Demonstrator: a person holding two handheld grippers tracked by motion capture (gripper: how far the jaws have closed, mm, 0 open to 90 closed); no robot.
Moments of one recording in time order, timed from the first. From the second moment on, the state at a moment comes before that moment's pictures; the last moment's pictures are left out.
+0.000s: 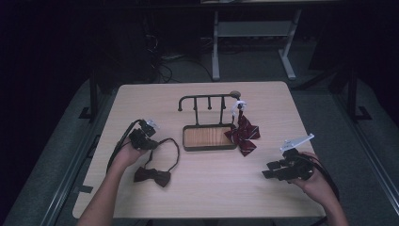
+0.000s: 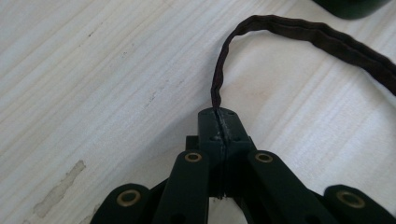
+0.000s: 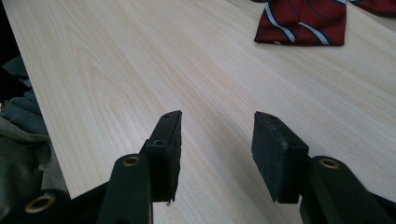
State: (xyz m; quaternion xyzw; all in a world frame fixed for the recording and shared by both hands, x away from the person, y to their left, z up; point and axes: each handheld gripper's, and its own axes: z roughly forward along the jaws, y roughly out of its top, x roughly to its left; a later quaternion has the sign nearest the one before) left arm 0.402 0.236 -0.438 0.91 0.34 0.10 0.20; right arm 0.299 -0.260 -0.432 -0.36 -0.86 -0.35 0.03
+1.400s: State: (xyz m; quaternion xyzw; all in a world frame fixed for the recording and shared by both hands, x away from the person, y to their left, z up) left arm 0.360 0.237 -0.378 0.93 0.26 0.09 0.23; right arm 0.301 -0.272 -0.437 -0.38 -0.85 -0.36 0.03
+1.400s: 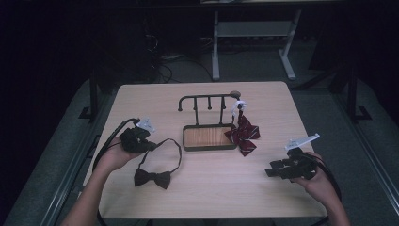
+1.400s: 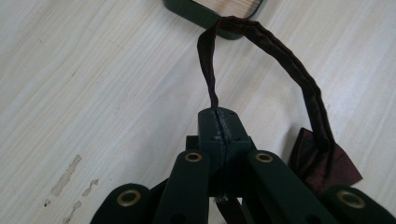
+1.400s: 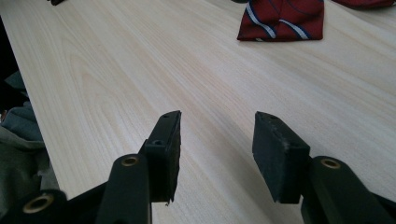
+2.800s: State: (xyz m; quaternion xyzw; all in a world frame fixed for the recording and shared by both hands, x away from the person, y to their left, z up) left arm 0.338 0.230 -0.334 0.95 0.20 0.07 0.24; right arm 0.301 -0.273 -0.437 -0.38 -0.85 -0.36 0.03
